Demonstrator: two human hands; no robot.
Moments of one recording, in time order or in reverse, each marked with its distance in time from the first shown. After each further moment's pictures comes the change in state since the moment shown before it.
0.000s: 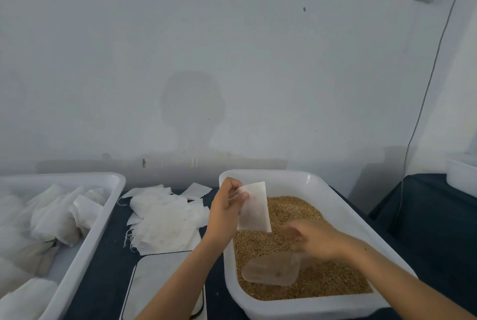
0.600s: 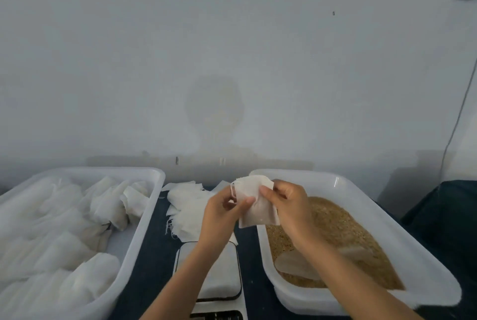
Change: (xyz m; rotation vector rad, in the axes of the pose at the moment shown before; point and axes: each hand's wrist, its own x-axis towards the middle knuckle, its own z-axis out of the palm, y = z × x) left_hand -0.039 0.021 -0.072 0.018 0.066 0.011; right_hand 0.012 -0.148 0.013 0.806 0.756 -0.195
